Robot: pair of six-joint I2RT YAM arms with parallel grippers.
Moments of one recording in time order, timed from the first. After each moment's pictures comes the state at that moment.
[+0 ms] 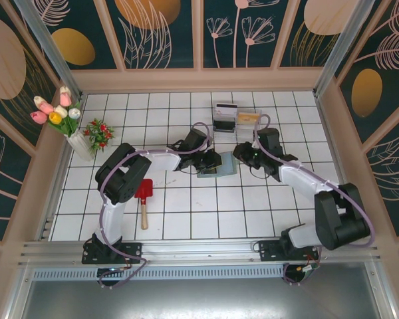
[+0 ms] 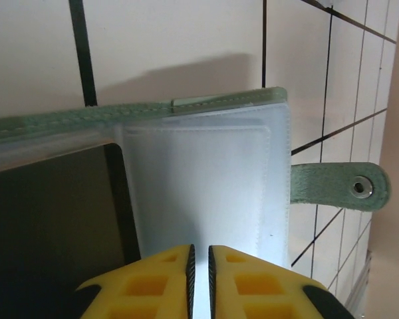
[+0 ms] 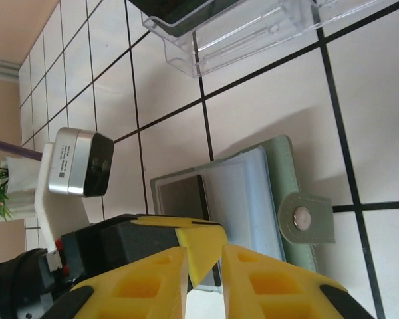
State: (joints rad) left arm -0.71 2.07 1.22 0.05 0.44 -0.95; right arm 0.34 1.40 0.73 -0.07 -0.35 0.79
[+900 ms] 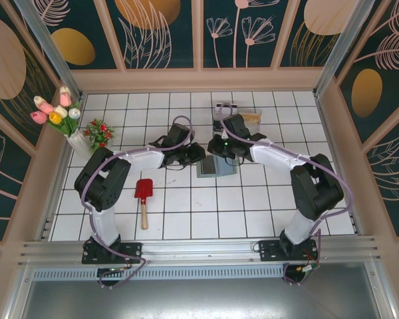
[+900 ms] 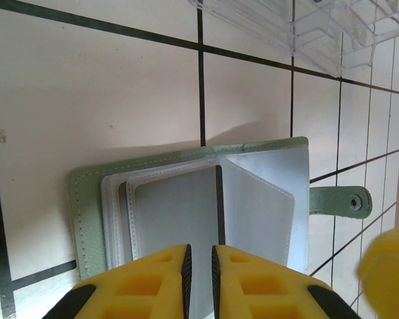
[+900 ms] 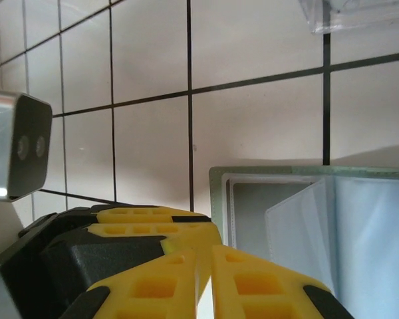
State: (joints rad) left arm -0.60 1.89 1.10 -0.02 0.38 -0.87; right arm 0.58 1.70 1.13 -0.29 -0.25 0.74
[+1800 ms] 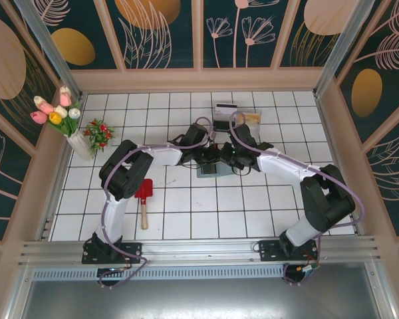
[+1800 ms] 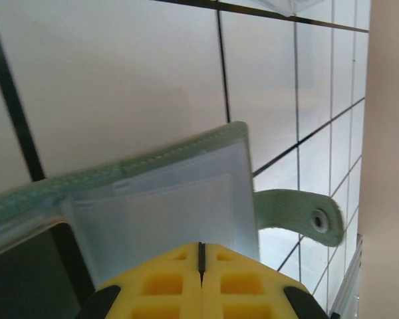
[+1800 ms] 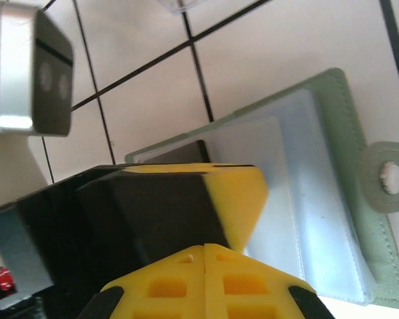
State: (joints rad) left arm -0.68 2.13 1.31 0.04 0.53 -0.87; right arm 0.56 1.56 0.95 -0.32 -0.12 0.92
